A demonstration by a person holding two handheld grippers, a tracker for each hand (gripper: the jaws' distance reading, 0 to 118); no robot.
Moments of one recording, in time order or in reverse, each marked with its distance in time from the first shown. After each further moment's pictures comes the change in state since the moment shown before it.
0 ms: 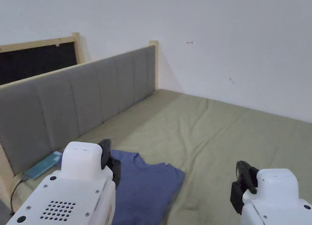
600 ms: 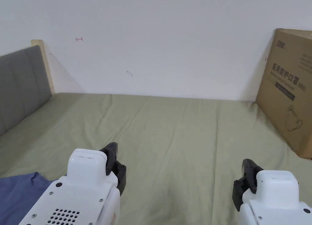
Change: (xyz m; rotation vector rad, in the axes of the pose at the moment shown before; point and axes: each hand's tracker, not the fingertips) left arm 0.167 -0.004 -0.037 0.052 -0.557 0.005; right arm 0.114 -0.030 0.104 0.012 -0.602 -0.022
